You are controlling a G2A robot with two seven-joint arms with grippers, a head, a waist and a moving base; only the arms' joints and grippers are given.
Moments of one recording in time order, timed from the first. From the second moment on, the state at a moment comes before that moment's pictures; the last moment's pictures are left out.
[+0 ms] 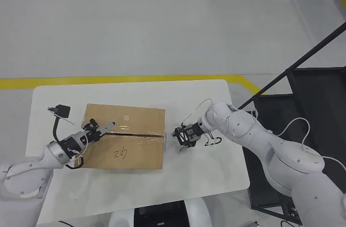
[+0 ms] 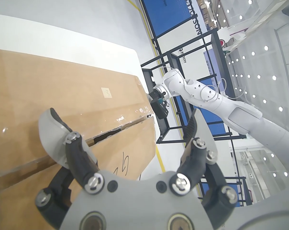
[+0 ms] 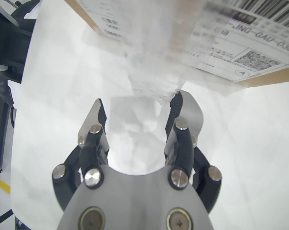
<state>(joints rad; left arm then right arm) 1.57 -0.94 -1.56 -1.91 0.07 -0.23 -0.72 -0.50 -1.22 0.17 -0.66 -1.86 -1.01 -0.76</state>
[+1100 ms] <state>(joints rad) 1.57 -0.94 -1.58 -1.89 0.05 -0.26 -0.73 -0.46 -1.24 0.17 -0.64 -1.50 -1.01 -0.51</state>
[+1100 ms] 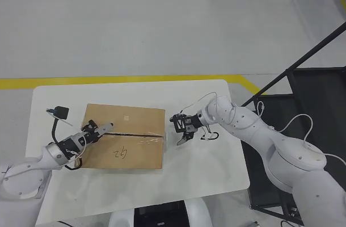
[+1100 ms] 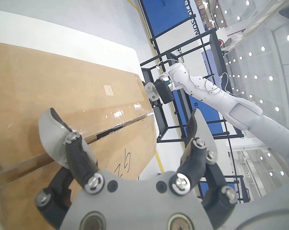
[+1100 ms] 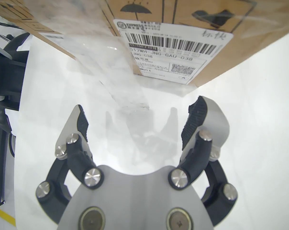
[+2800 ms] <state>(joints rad) 1.59 -0.94 -1.60 -1.90 0.05 -0.25 -0.73 -0.47 -1.34 0.17 -0.44 -1.86 -1.01 -0.81</state>
